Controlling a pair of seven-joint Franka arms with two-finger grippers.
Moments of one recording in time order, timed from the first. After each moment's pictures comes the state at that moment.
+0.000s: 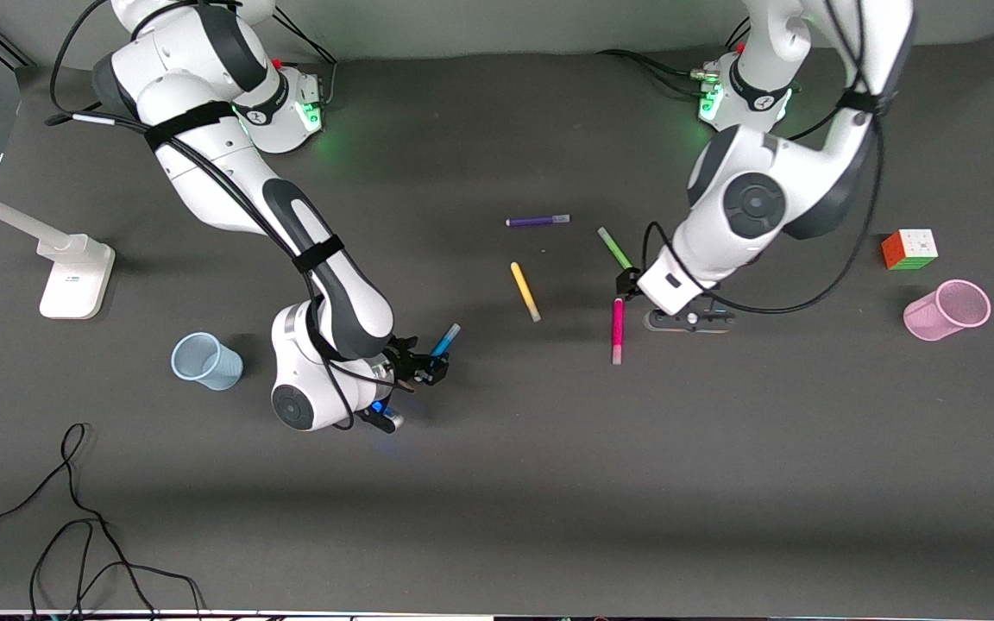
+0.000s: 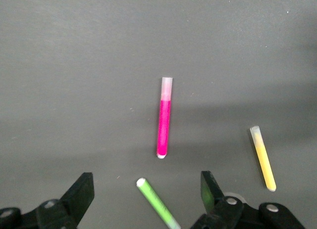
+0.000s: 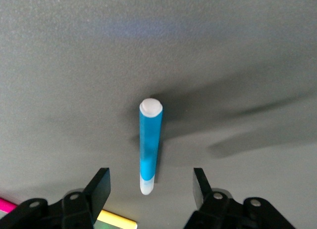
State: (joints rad) left arm -0.35 0.22 -0.14 -2.08 -0.12 2.29 -0.40; right arm 0.32 0.91 0.09 -1.36 0.49 1.90 0.64
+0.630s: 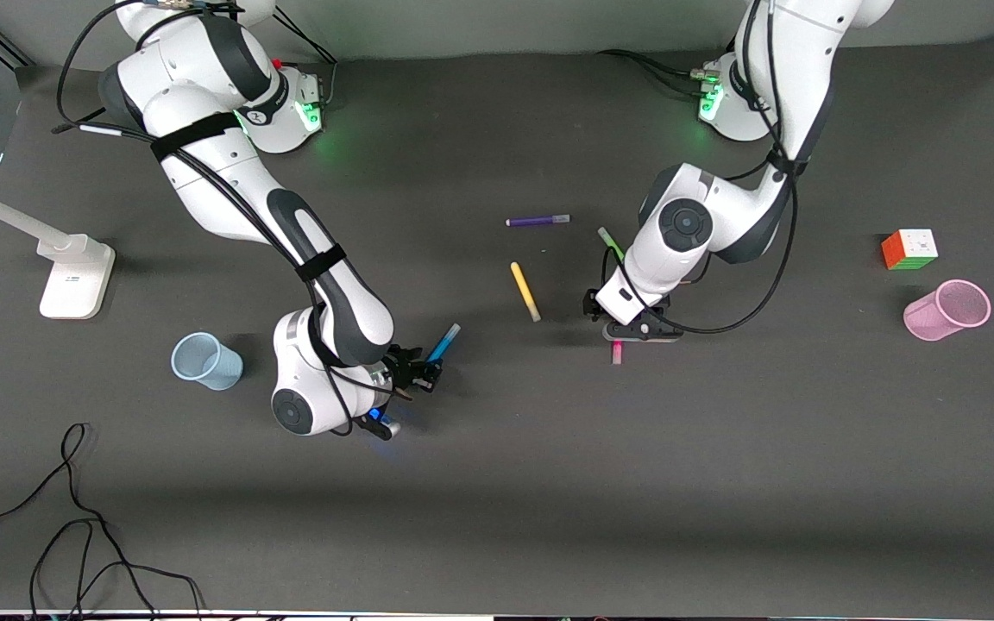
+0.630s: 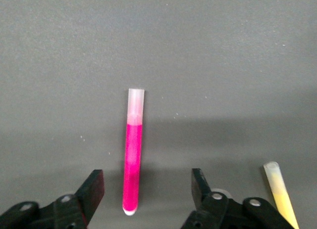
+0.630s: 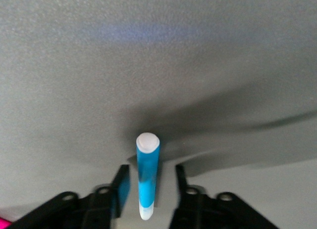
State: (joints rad) left arm -0.42 0.42 -0.13 -2.13 -0.07 2.63 -0.48; right arm 0.32 0.95 0.09 -1.33 0.48 1.94 0.64
